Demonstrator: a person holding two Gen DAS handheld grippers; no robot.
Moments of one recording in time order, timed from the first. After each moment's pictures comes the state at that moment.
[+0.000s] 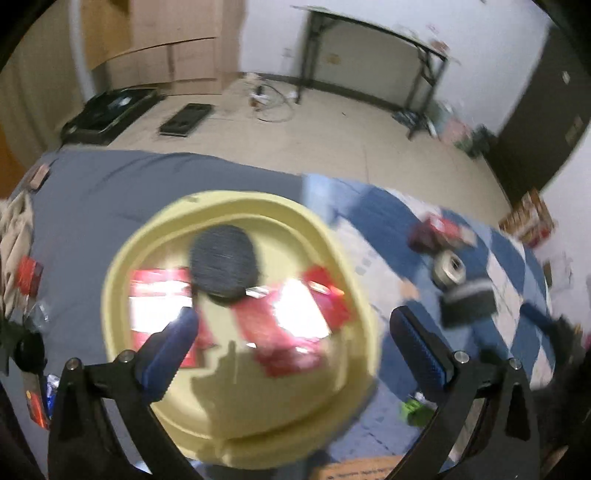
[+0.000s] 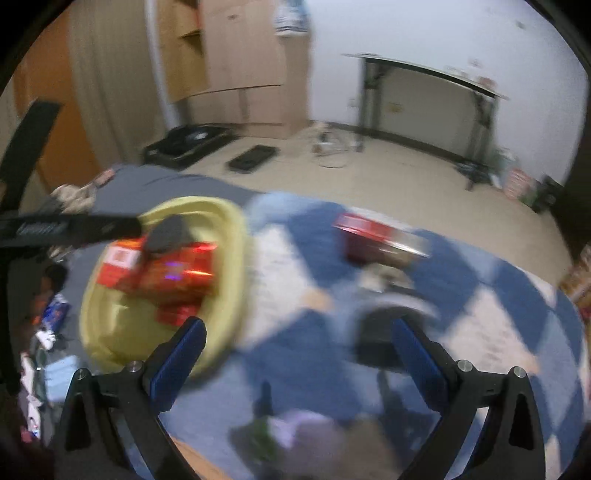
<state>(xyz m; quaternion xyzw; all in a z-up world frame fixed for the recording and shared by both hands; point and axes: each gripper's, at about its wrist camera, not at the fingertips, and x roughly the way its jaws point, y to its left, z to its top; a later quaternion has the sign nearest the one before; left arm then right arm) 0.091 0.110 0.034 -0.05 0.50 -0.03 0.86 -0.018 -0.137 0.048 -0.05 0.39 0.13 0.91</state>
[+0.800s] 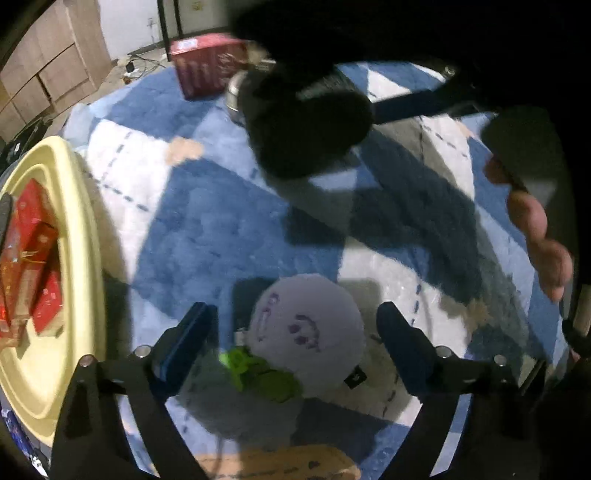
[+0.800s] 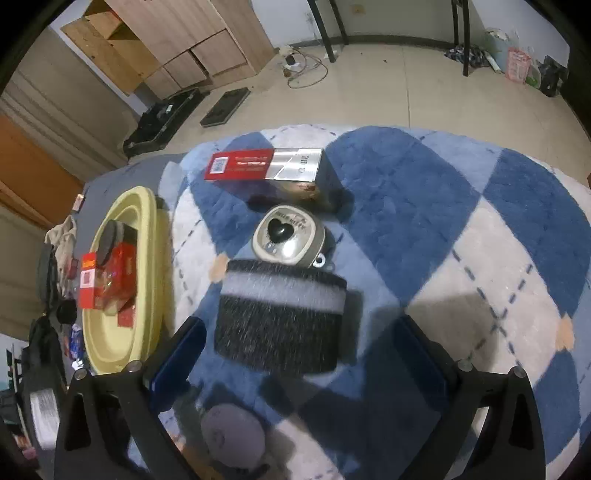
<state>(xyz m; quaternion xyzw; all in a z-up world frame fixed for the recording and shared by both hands) 0.048 -0.059 -0.073 0.07 0.58 -0.20 0.79 0.089 -0.216 -0.005 0.09 0.55 0.14 0.82</state>
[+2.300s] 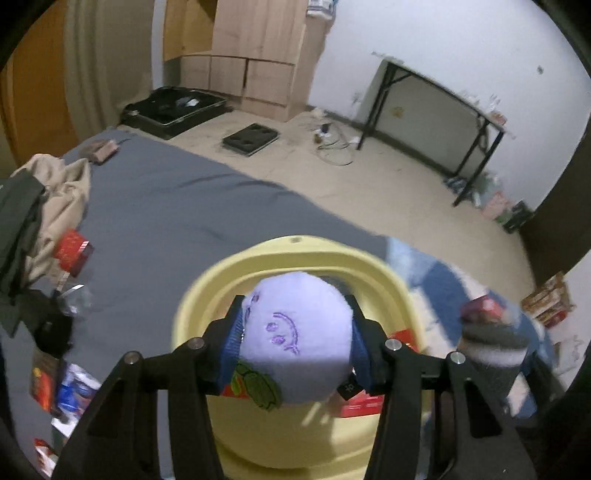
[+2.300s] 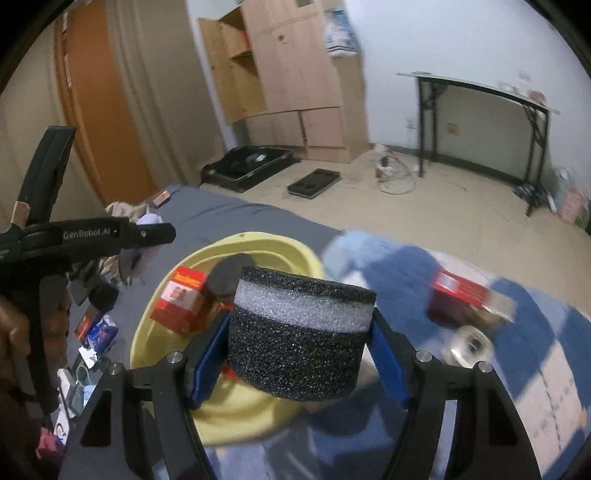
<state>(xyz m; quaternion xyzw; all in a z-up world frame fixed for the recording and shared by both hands) 0.090 0.226 0.032 -0.13 0.43 0.09 0.89 0.015 -0.078 0.039 -0.02 0.34 0.26 0.90</state>
